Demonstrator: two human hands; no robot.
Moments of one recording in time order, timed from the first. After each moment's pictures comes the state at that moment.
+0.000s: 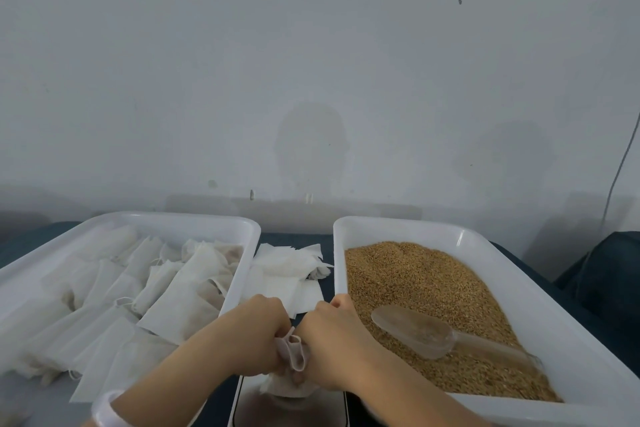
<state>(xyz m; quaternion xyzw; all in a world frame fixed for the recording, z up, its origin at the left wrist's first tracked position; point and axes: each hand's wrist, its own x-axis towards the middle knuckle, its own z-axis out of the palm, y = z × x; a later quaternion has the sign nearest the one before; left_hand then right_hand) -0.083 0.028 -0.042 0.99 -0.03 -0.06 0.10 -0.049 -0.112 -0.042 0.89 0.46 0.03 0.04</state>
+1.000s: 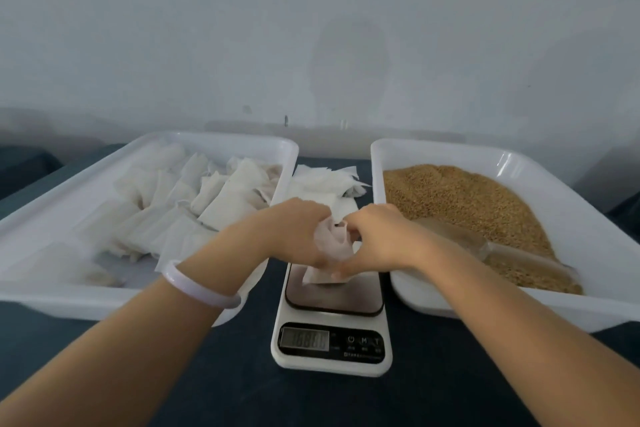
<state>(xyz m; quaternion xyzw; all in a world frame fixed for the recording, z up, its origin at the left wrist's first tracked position) -0.101 0.028 -0.031 0.99 -0.06 -0.03 0.10 -0.046 -0.124 -0.034 0.90 0.43 -0.04 -0.06</state>
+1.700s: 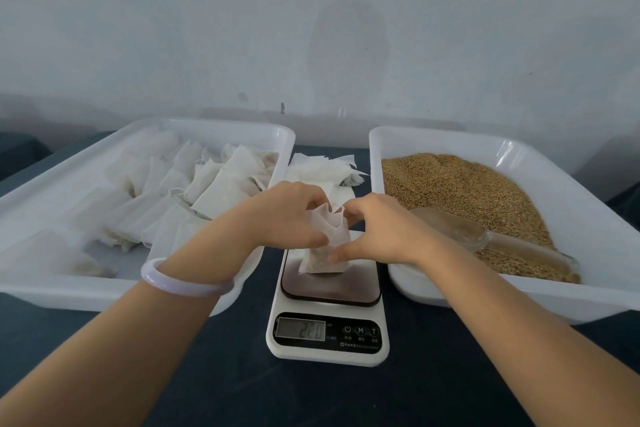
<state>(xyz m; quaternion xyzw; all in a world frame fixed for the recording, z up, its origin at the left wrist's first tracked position) -0.107 0.030 -0.031 0.98 -0.04 0.02 0.20 -0.050 -0.131 -0.042 0.88 0.38 -0.10 -0.26</state>
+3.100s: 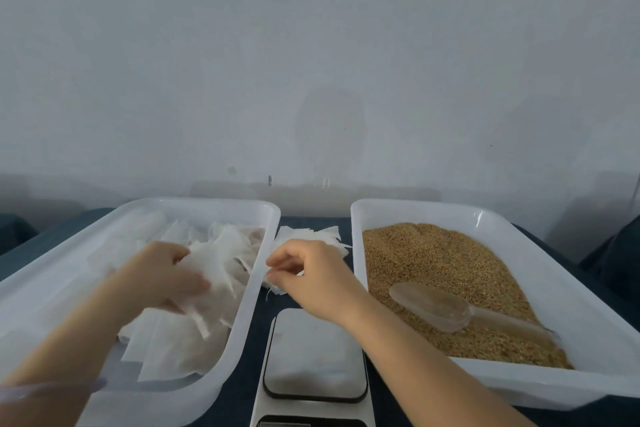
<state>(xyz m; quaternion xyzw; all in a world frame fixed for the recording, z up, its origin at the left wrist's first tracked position) -0.142 0.128 -0.007 0.86 0.26 0.09 0.43 -0.059 -0.078 -0.021 0.80 0.38 -0.05 -0.46</state>
